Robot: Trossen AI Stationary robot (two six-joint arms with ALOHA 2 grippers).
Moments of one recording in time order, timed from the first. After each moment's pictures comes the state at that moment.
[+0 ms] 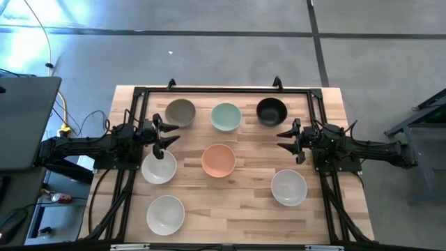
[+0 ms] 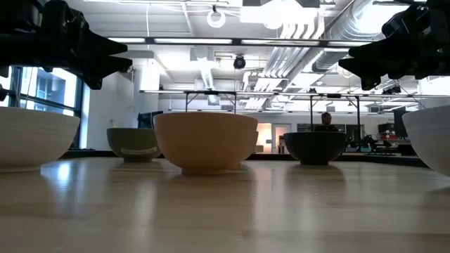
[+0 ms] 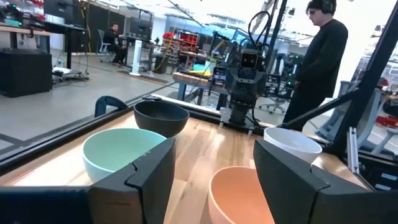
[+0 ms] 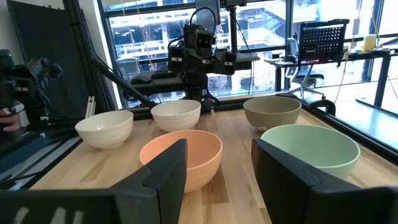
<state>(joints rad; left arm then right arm) 0.26 0.27 0.01 0.31 -0.06 -0.20 -0.19 0.23 0.01 0.27 -0.17 0.09</state>
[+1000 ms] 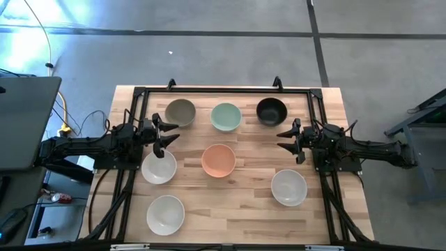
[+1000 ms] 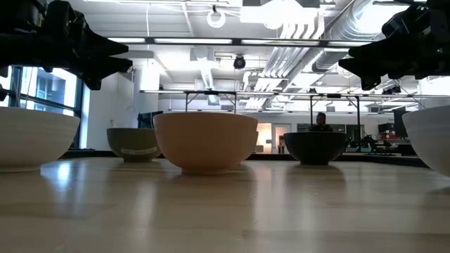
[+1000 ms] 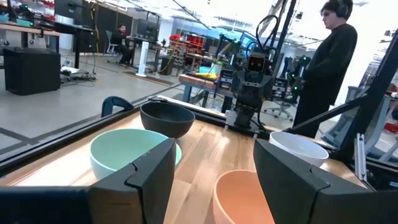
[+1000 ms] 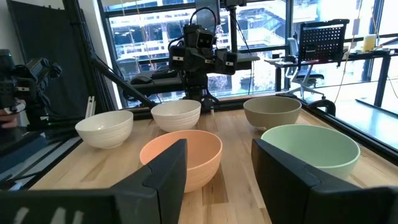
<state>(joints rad) 0.26 0.27 0.01 0.31 -0.09 -0.22 -0.19 0.23 0.01 0.27 -0.17 0.09</state>
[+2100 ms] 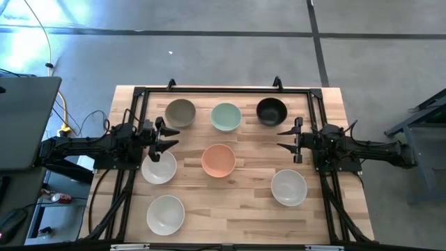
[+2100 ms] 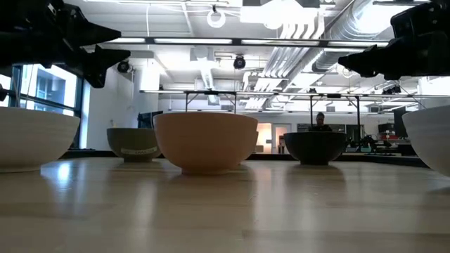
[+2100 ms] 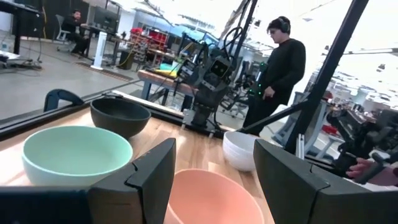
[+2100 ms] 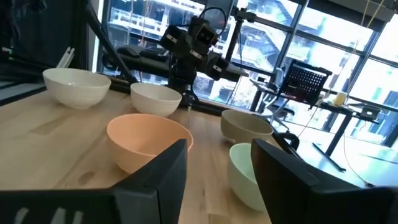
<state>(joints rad) 0.26 0.27 0.01 0.35 0.08 -0.31 -0.19 0.23 0.01 0.26 -0.16 -0.29</state>
